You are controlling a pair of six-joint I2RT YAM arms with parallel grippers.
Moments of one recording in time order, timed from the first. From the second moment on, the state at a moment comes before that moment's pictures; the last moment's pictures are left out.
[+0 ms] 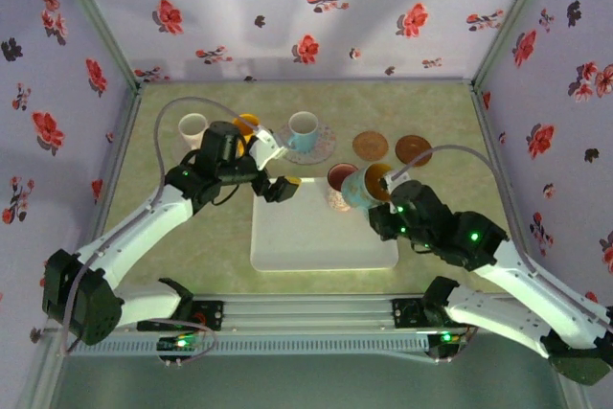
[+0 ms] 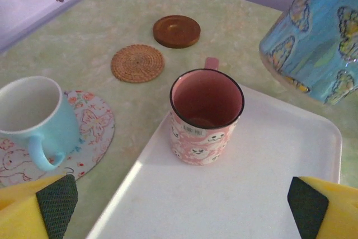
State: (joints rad) left arm -0.59 1.23 0.99 -0.30 0.48 0.25; right arm 0.90 0.76 0.93 -0.94 0.18 0.50
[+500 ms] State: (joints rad) left arm -0.59 1.29 1.11 -0.26 0.46 0.21; right arm 0.74 0.82 1.04 -0.89 0.23 0.39
